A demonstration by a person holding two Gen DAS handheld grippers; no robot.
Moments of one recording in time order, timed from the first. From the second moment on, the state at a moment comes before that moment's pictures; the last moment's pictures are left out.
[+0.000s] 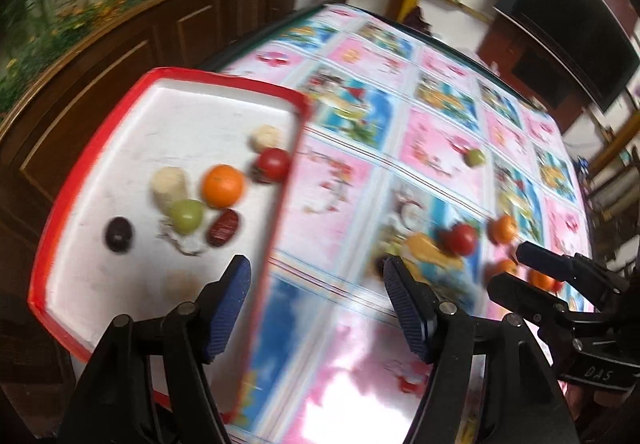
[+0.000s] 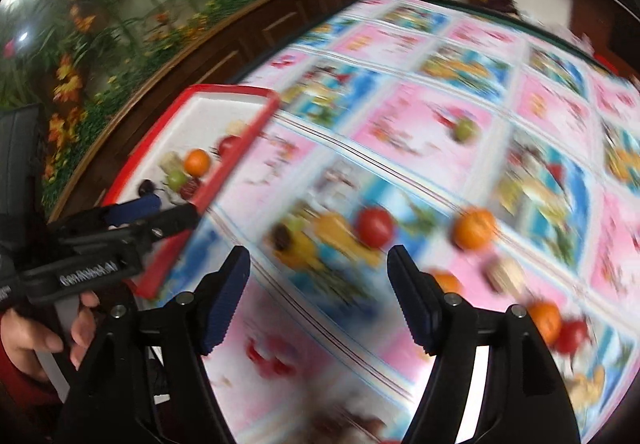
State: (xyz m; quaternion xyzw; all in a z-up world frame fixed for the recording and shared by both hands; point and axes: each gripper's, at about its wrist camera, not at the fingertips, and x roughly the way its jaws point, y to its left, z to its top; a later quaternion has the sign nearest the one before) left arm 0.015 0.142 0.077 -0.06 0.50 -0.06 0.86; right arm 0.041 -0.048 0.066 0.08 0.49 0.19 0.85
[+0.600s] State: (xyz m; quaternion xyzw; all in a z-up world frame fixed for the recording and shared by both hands) left arm 0.028 0.067 0.058 -0.01 0.52 -0.16 0.84; right arm 0.003 -0.133 0.044 0.14 0.51 0.10 0.84
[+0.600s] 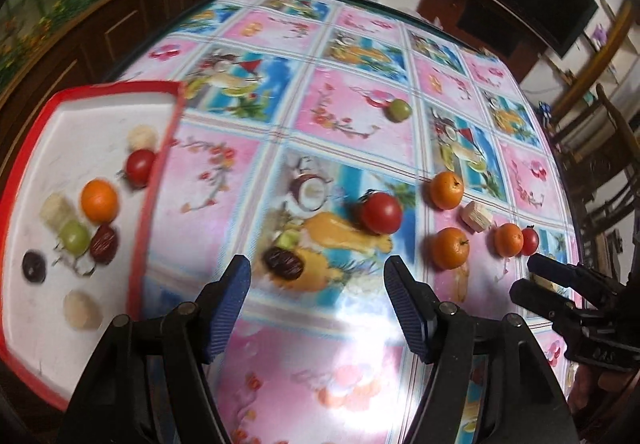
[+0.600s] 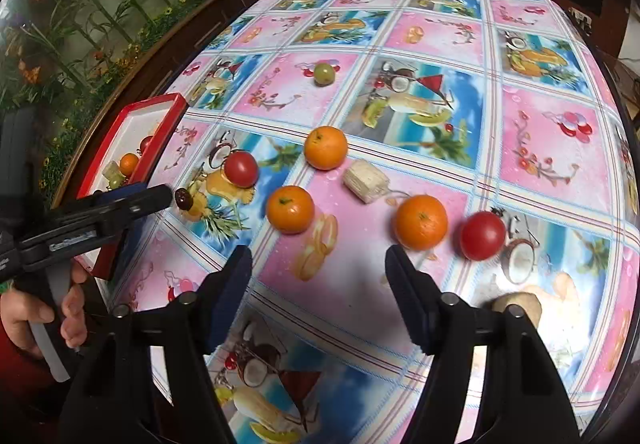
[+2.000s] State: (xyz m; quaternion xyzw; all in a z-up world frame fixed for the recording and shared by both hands) left arm 0.069 0.012 0.027 0.05 0.53 -0.24 0.81; right arm 0.032 -0.104 0.035 0.13 0.53 0.07 0.84
